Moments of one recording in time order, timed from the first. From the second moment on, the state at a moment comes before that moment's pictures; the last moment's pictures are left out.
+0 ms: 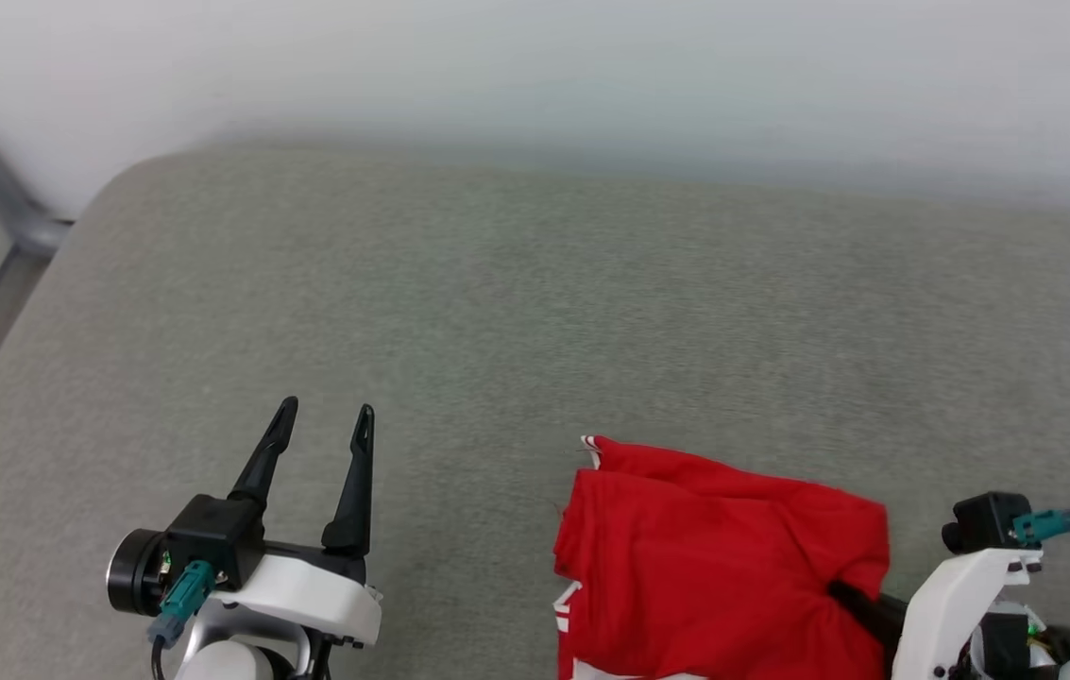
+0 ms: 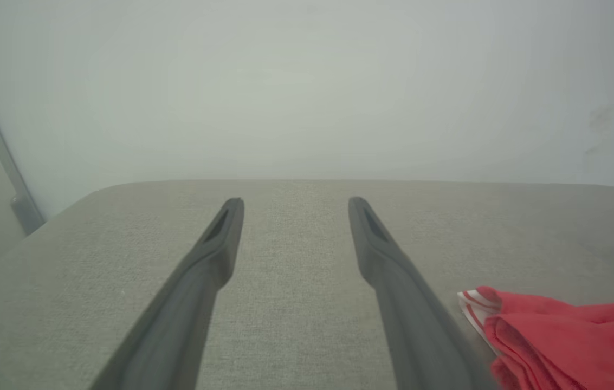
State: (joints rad) left arm -0.09 0.08 -0.06 0.12 -0.13 -0.13 -0.26; right arm -0.05 -0.23 0.08 0.21 0.67 0.13 0.60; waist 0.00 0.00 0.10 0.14
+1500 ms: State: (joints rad) left arm -0.43 0.37 -0.22 -0.22 -0.14 -0.13 -0.18; right arm -0.71 -0.46 -0.28 0.43 0.26 0.13 0.45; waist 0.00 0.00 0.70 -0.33
